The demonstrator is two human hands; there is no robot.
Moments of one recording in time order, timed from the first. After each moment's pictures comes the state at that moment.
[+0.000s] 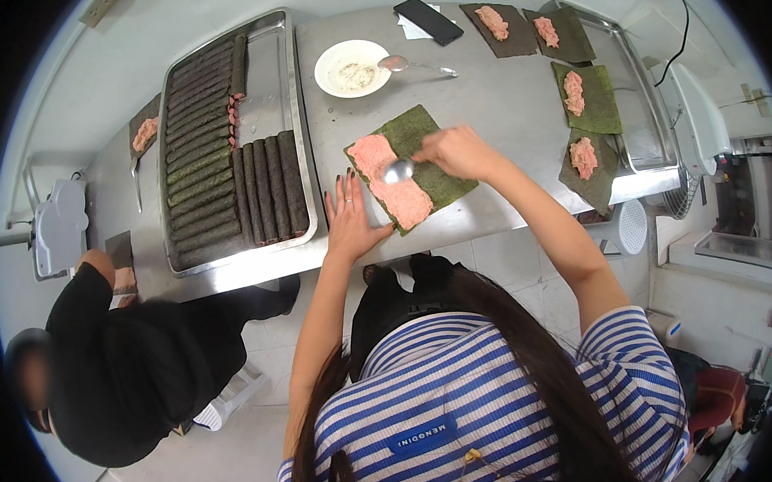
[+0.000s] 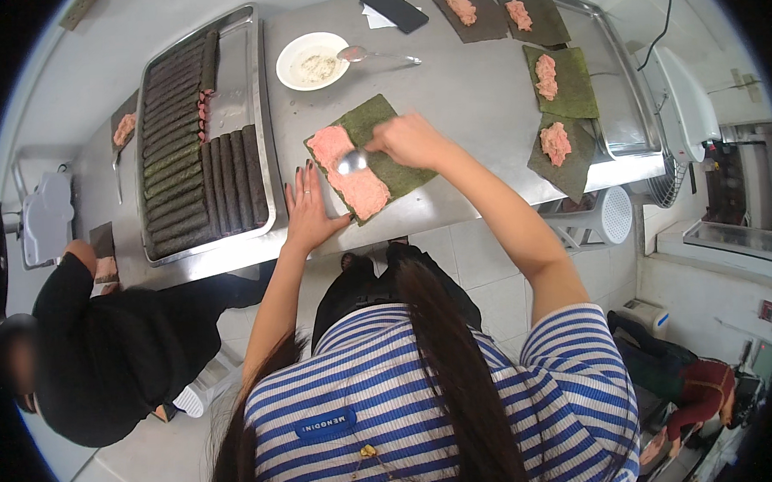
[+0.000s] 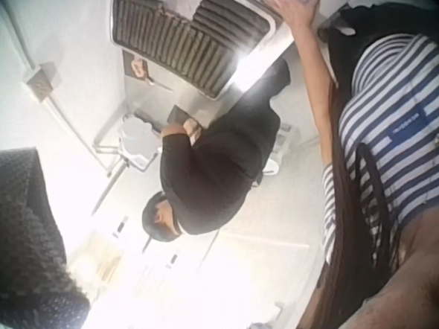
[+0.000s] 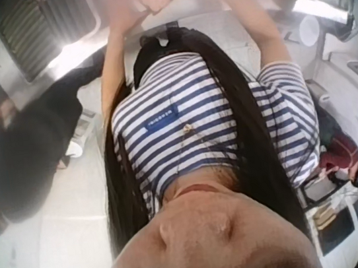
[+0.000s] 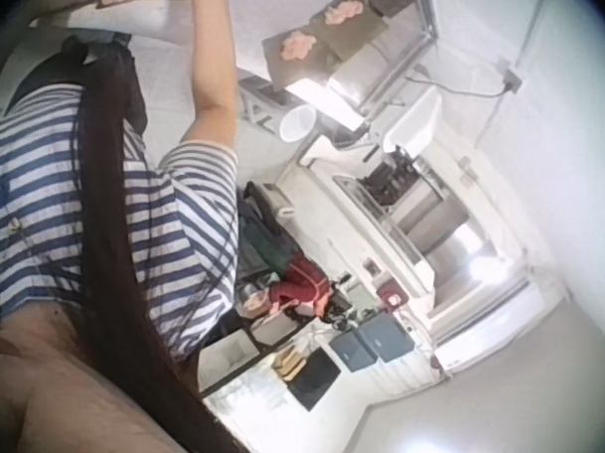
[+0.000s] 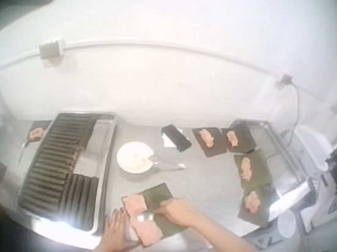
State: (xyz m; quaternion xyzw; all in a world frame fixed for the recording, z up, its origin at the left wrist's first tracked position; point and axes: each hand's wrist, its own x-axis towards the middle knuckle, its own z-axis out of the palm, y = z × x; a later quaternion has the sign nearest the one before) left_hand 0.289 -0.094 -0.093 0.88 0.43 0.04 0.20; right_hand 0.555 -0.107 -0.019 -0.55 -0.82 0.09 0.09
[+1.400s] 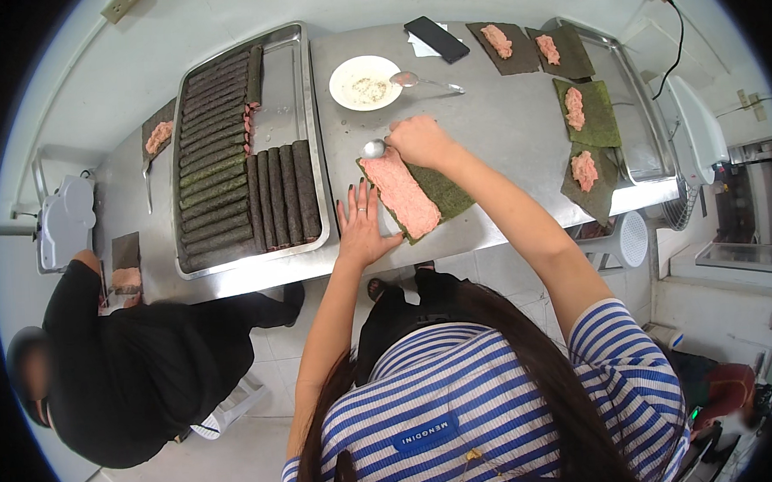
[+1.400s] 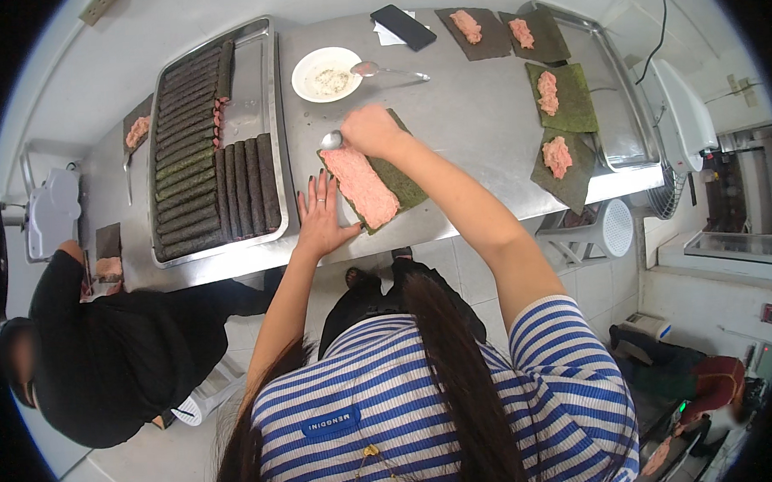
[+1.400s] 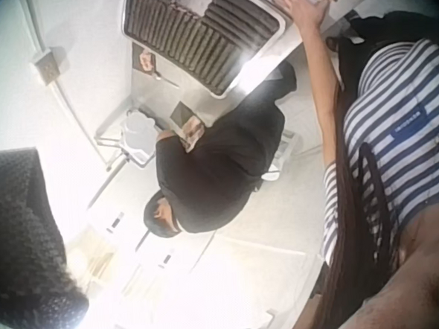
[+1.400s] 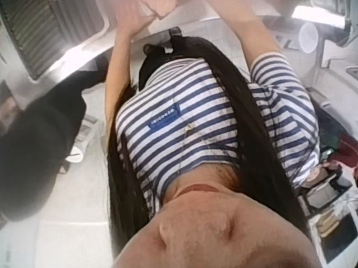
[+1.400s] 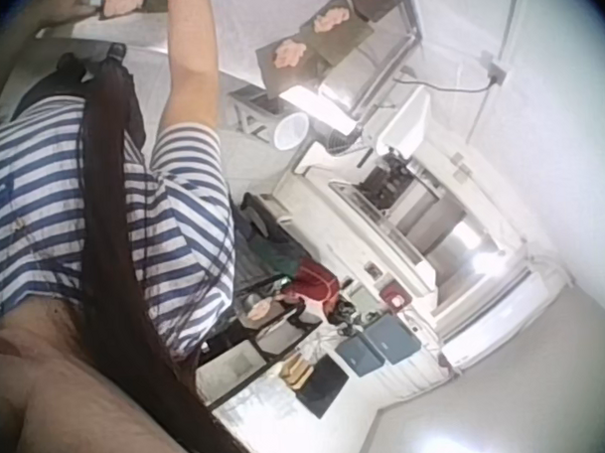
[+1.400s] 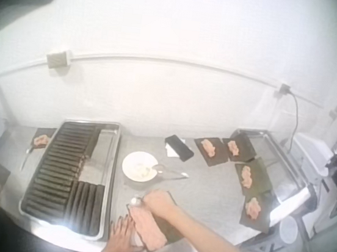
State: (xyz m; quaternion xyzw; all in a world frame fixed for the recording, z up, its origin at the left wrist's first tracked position) left_hand 0.286 -0.094 -0.102 0.89 0.41 0.05 0.18; right_hand 0.506 -0.033 -0.028 -0.58 -0.81 -0.02 0.02
